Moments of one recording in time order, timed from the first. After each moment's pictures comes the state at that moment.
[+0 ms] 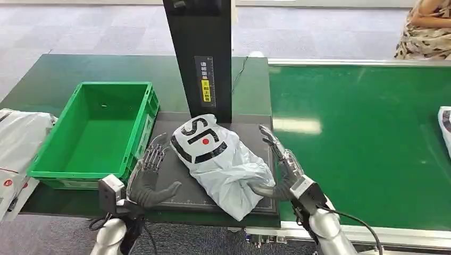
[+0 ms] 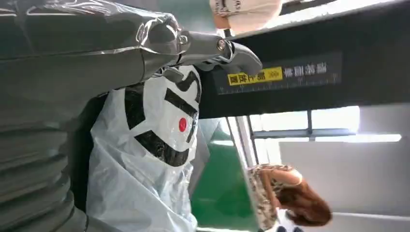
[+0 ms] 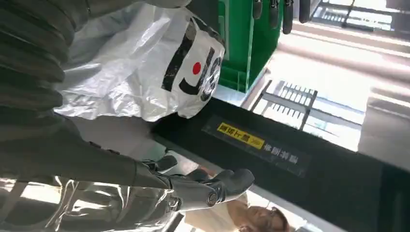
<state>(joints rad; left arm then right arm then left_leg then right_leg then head) -0.04 -0.10 -0.11 -1.45 -0.21 -0.16 -0.50 -0.20 -0.03 0.38 -1.38 0.10 0.19 -0.57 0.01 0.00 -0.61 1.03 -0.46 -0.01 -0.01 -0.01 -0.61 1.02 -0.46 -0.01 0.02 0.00</state>
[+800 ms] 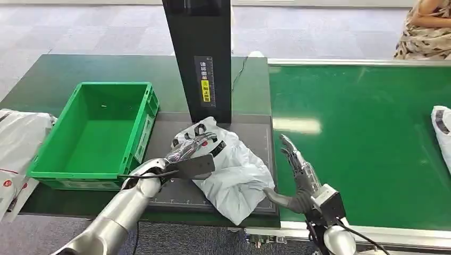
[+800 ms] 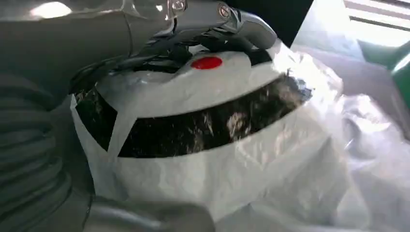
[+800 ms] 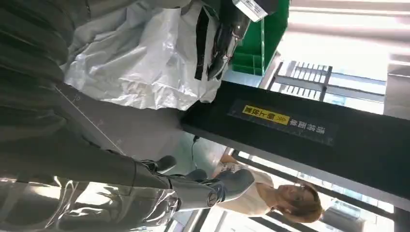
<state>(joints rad) -0.51 -0.03 -0.39 -0.93 -0.81 -0.16 -0.27 -0.06 0.04 0.19 -1.49 0.14 0.28 -0.51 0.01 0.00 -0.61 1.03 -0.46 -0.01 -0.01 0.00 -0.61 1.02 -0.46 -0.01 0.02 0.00</state>
